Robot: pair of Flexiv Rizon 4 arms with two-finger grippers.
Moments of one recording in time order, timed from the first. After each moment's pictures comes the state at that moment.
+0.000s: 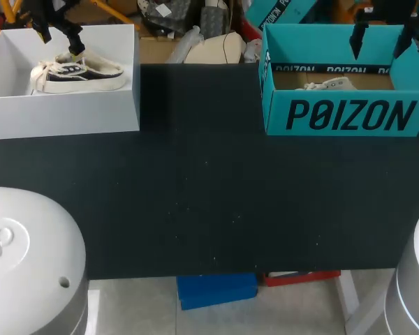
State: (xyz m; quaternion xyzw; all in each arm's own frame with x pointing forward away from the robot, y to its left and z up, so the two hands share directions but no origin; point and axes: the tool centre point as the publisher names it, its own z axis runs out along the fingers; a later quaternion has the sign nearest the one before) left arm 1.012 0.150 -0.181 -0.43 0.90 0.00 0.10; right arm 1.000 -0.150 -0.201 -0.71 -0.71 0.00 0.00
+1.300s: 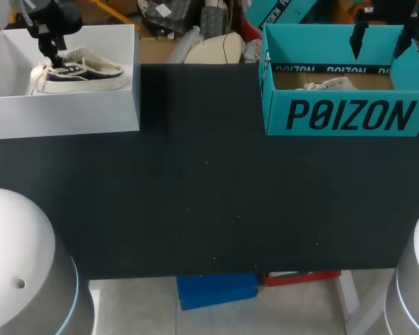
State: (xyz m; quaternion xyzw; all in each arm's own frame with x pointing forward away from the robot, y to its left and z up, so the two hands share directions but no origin) left arm 1.109 0.190 -0.272 -0.07 0.99 -0.02 0.13; right arm 1.000 -0.150 -0.201 -0.71 -0.71 0.00 0.00
